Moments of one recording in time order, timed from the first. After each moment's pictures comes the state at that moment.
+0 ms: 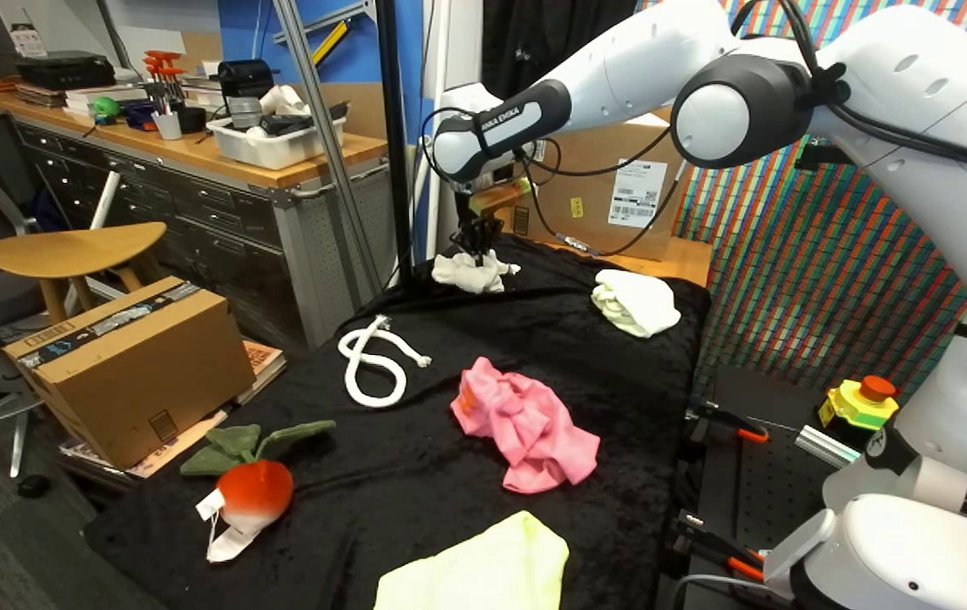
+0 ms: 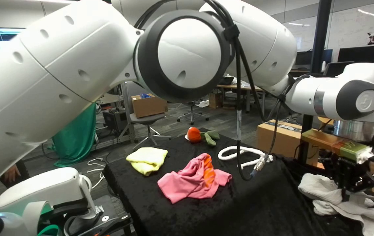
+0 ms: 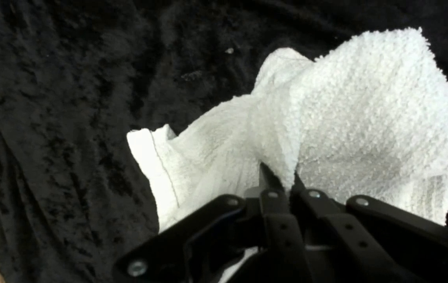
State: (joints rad) arm -0.20 0.99 -0.11 -1.05 -0.02 1.96 0.11
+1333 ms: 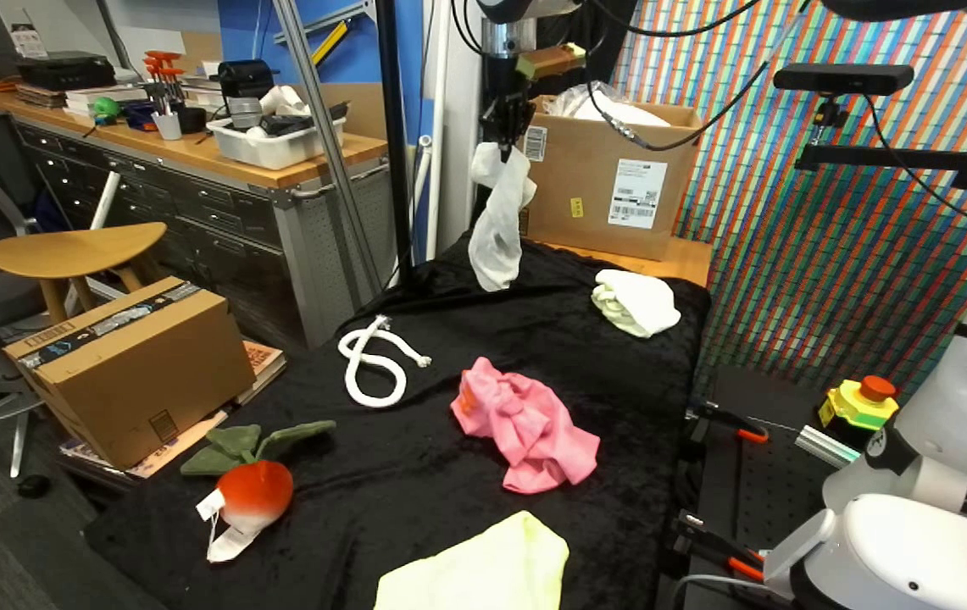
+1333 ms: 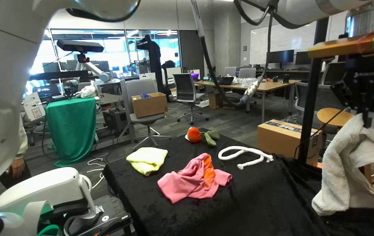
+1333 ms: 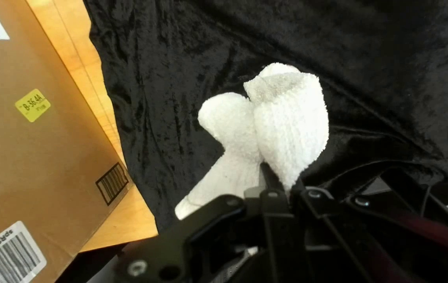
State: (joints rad) arm -0.20 0.51 -0.13 -1.30 -0.04 1.83 -0.09
